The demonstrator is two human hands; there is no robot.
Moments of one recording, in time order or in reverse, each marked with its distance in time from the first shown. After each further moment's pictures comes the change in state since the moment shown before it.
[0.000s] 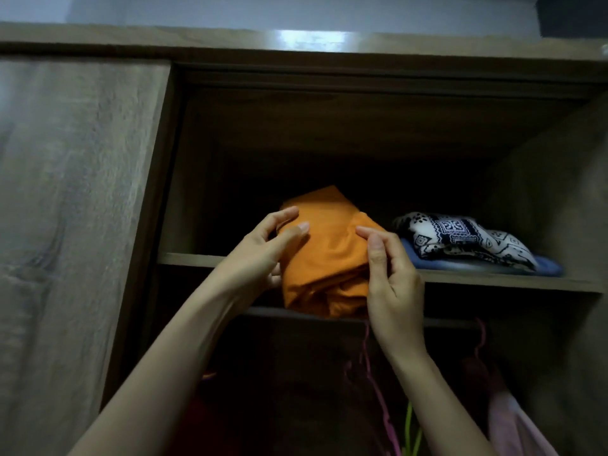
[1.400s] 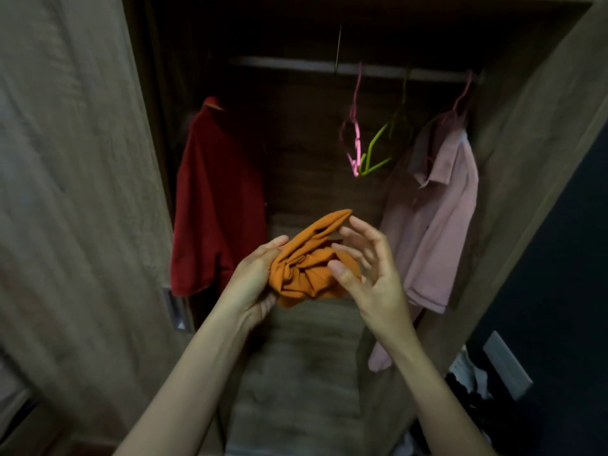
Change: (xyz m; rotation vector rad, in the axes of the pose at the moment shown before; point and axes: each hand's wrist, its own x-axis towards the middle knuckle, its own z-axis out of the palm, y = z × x) left_hand -0.314 -0.129 0.098 -0.444 0.498 -0.809; right_hand -0.299 -0.070 -0.150 0.474 -0.417 0.736
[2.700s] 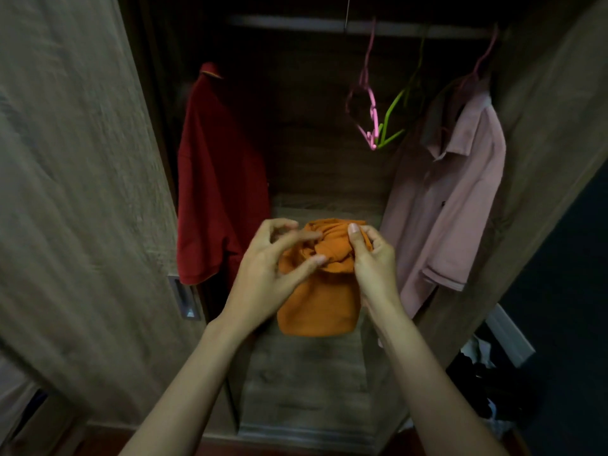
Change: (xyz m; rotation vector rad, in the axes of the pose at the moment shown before) left_hand 0.015 -0.019 -0.055 1.143 -0.137 0.908; right_hand 0.031 0.070 0.027 -0.125 0.422 0.236
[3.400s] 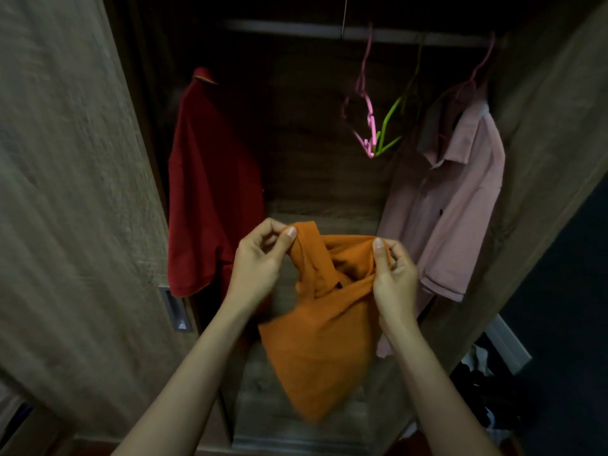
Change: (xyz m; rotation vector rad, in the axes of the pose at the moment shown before) left_hand 0.034 -0.010 0.013 -0.510 0.099 -0.266; right_hand 0.004 0.010 -0.027 -0.160 0.181 -0.126
